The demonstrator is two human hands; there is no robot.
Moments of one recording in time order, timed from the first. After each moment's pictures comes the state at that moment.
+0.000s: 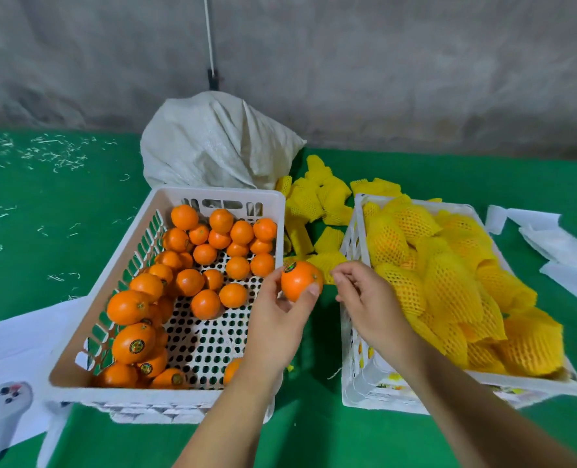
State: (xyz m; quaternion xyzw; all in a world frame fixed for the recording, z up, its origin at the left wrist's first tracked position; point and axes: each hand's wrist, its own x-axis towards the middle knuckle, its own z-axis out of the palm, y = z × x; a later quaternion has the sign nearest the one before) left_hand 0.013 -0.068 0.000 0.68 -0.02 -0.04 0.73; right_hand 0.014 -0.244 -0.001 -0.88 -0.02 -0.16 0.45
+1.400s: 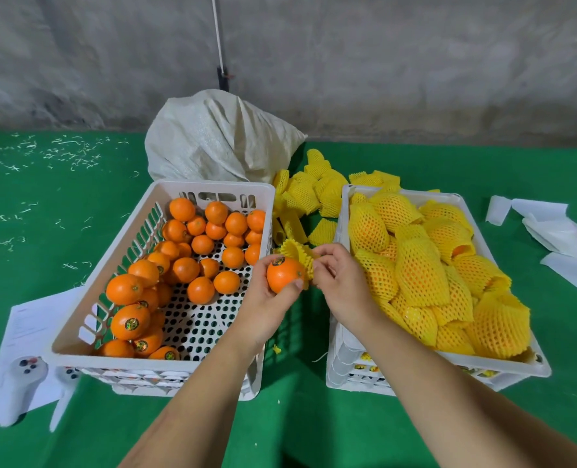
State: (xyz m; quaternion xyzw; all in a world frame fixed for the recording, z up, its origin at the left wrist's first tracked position) left_hand 0.011 -0.082 -0.006 0.69 -0.06 -0.10 0.71; right_hand 0.021 -0.250 -0.009 -0.80 0.02 -0.11 0.59
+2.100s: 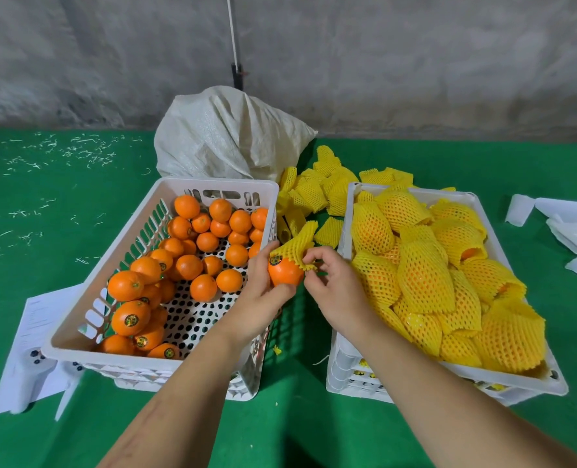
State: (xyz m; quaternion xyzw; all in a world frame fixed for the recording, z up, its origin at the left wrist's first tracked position) left_hand 0.029 -0.074 -0.010 0.75 -0.12 -0.13 0.64; right_hand 0.024 -0.254 -0.018 -0.82 -0.07 -0.13 0.56
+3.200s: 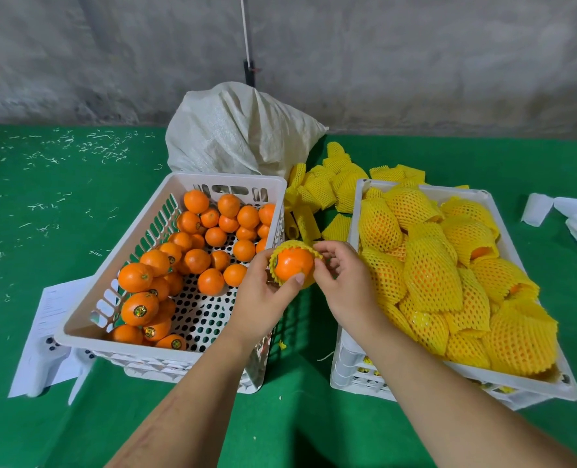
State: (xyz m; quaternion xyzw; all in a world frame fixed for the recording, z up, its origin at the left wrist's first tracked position) left_hand 0.024 -0.084 -0.024 0.79 -0.10 0.04 0.61; right_hand 0.022 -0.255 -0.013 -0.81 -0.02 -0.16 0.57
